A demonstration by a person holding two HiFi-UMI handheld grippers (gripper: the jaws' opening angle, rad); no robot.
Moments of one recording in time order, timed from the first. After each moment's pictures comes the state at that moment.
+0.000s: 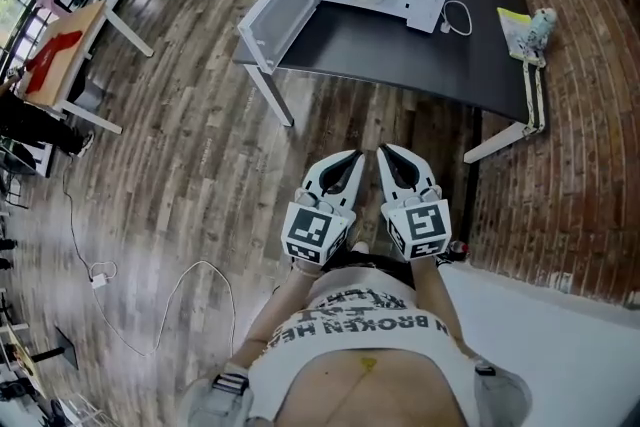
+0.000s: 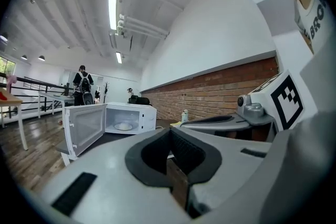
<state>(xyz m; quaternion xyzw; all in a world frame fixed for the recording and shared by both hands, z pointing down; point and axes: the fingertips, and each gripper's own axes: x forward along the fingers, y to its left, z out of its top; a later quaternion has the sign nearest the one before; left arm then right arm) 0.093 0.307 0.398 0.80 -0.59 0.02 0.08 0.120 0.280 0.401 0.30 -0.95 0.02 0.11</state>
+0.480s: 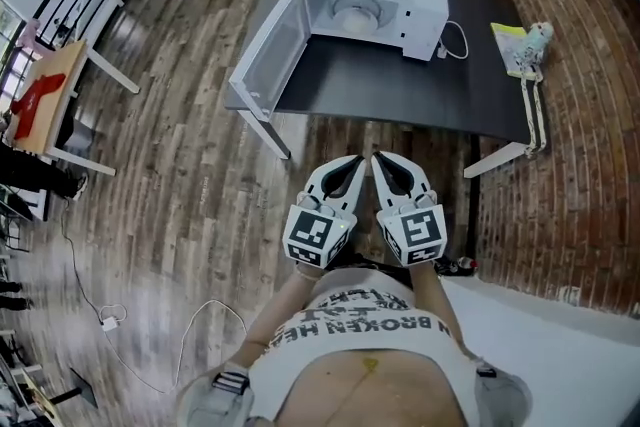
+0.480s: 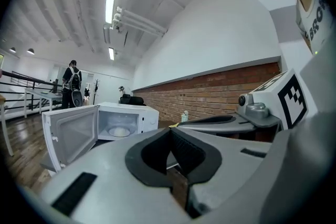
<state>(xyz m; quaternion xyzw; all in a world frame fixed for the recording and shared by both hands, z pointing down) 0.030 0.202 0.396 0.83 -0.54 0.02 0.08 0.048 0.188 0.394 0.33 -0.94 0.01 0.10</state>
